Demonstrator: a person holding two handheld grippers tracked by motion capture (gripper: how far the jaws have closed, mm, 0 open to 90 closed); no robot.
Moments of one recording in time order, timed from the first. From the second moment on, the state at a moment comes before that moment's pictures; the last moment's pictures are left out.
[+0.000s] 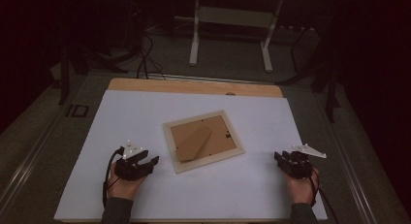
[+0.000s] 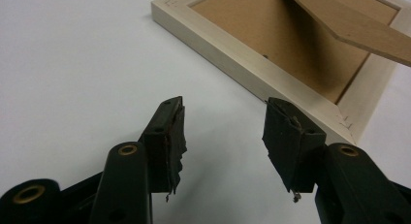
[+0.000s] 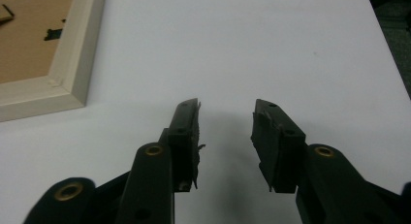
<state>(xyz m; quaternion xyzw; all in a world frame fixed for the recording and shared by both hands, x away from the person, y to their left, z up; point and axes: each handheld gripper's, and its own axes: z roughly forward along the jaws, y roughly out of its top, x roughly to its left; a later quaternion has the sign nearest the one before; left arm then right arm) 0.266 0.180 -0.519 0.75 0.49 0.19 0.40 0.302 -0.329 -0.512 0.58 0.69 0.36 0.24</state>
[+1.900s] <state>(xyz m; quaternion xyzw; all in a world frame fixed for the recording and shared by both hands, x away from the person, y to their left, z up) 0.264 0.145 -0.526 0.81 0.40 0.10 0.41 0.369 -0.249 -0.504 0.49 0.77 0.36 0.20</state>
